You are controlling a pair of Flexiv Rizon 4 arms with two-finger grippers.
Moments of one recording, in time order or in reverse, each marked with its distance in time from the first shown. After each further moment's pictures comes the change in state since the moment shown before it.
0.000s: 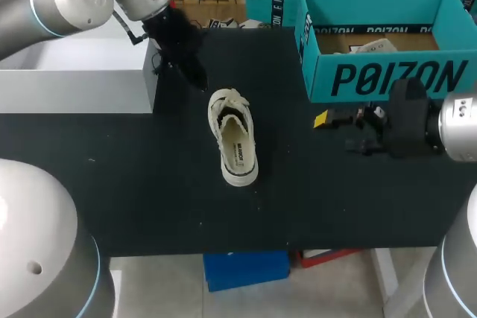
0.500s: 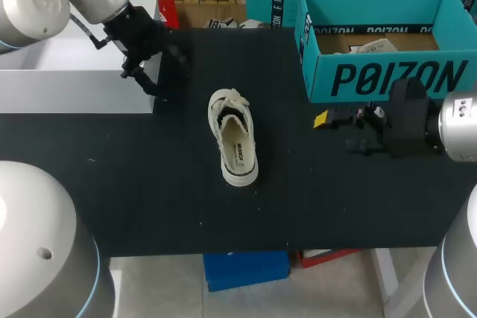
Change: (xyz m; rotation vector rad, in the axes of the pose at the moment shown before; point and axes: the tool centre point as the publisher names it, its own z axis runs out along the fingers) left arm 0.051 0.007 -0.041 -0.015 -0.094 -0.190; right arm 0.000 0.000 0.000 0.000 0.000 0.000
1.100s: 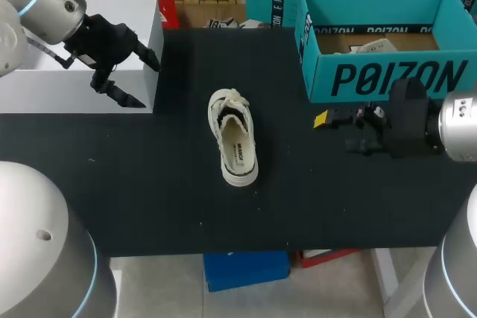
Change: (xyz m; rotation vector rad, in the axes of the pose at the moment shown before) left arm 0.033 0.020 -0.030 -0.015 -0.200 -0.237; right arm 0.000 0.000 0.000 0.000 0.000 0.000
